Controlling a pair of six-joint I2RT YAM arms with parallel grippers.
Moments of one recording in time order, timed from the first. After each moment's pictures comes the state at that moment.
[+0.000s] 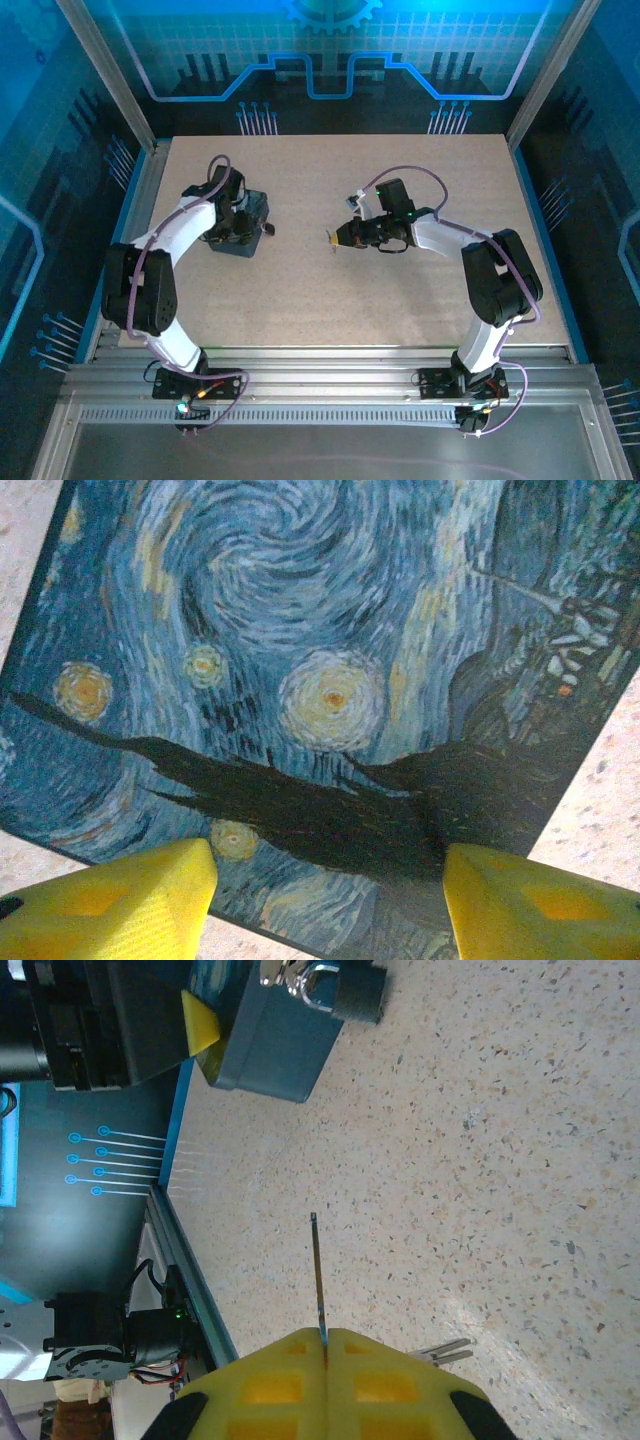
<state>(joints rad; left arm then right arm) -0.13 1.66 1.20 -0.82 -0.10 -0.43 0.41 1.76 1.08 -0.20 -0.85 0.43</state>
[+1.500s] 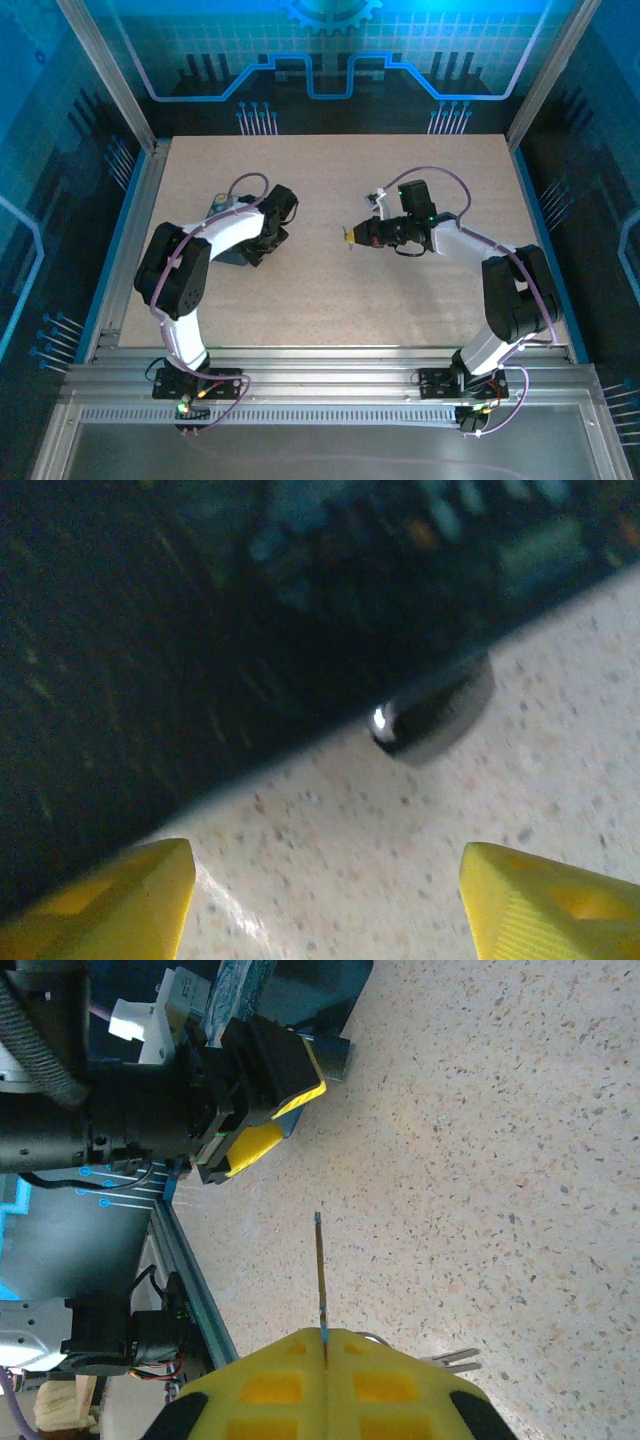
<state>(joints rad) -0.40 1.85 1.24 -0.81 -0.27 -1.34 0.31 1.63 0.97 -0.20 -0.88 0.38</state>
